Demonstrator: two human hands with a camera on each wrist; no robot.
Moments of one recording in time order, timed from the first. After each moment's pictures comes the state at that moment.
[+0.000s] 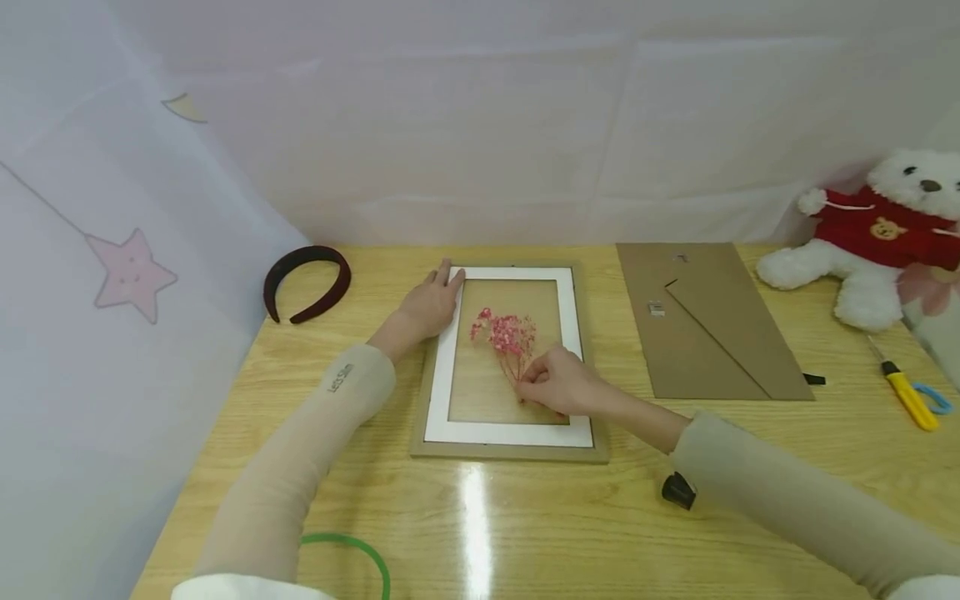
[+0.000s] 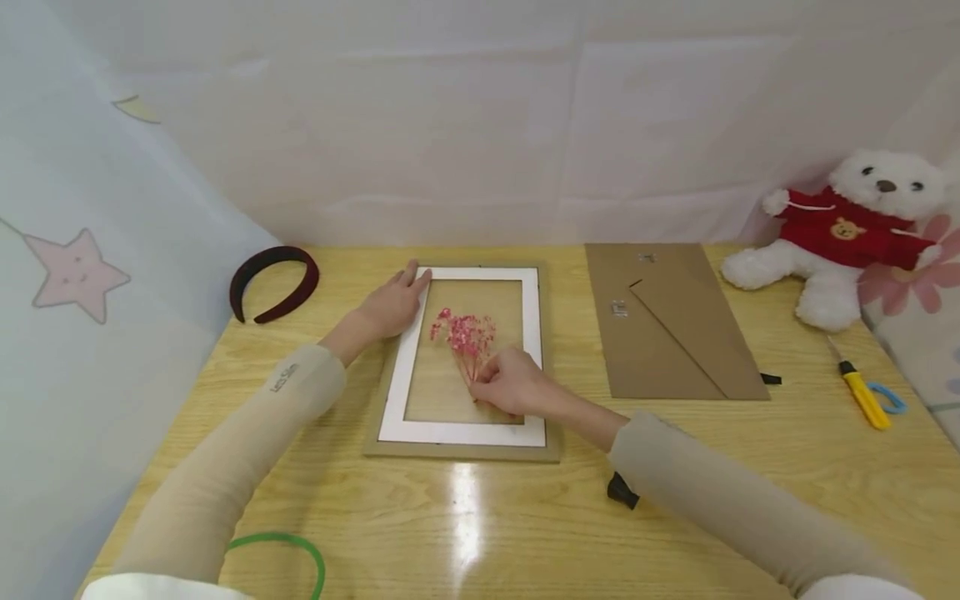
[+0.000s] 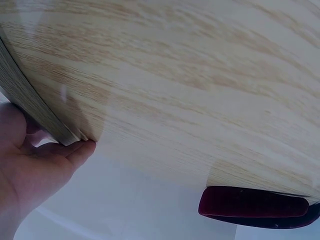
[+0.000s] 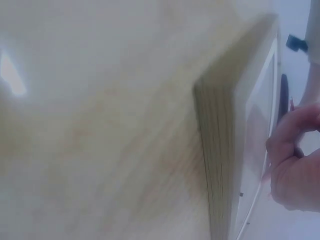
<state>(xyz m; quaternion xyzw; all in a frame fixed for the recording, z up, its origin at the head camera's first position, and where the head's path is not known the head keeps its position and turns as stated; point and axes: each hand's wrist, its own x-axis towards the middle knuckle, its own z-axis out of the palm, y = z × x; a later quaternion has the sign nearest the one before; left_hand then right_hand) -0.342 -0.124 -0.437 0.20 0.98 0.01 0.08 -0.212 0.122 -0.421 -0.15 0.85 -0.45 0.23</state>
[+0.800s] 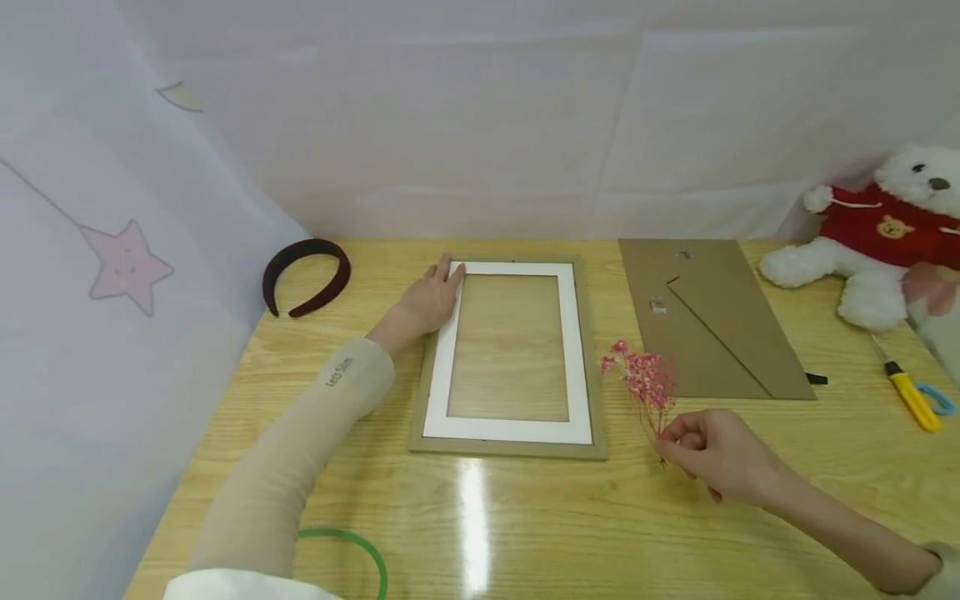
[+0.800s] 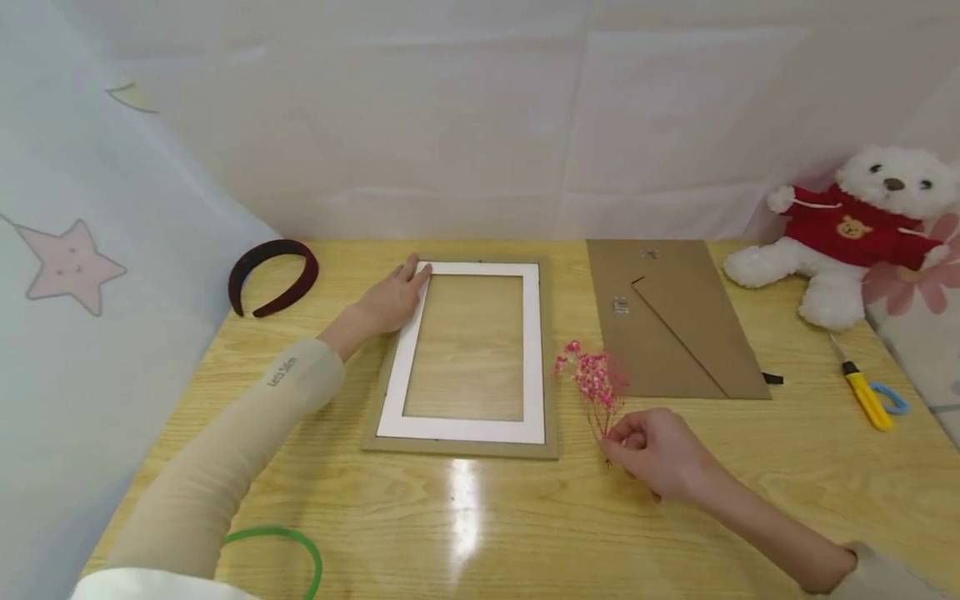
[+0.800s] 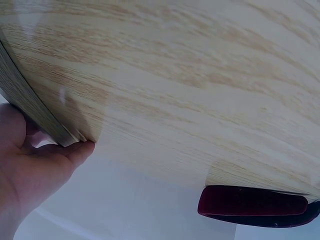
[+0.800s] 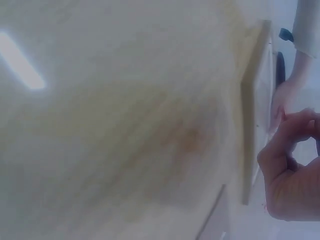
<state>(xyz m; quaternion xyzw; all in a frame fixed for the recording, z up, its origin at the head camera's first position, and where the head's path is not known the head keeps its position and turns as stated) -0.343 -0.124 -0.433 0.21 0.97 0.01 0.10 -0.118 0.261 -0.396 -0.06 0.86 -0.44 0.24</state>
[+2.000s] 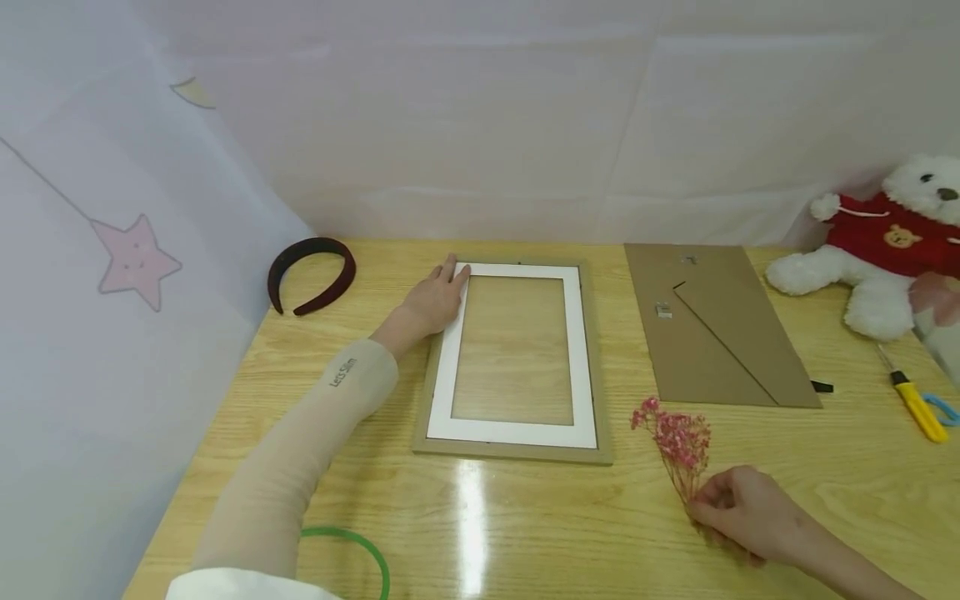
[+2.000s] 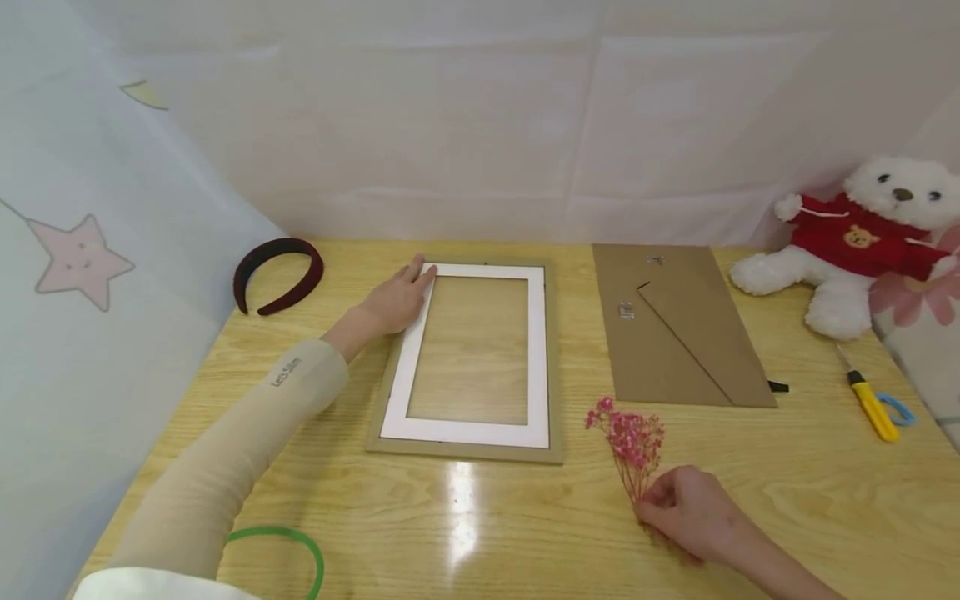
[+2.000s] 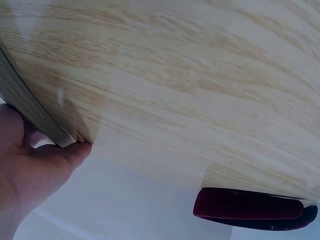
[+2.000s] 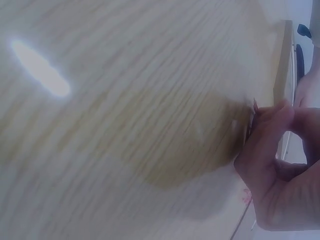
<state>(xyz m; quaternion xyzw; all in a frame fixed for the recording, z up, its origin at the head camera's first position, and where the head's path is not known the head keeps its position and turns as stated) -0.340 -0.127 -0.434 0.21 0.97 0.00 0.09 -0.082 0.287 -0.431 -0.02 0.88 -0.37 0.30</state>
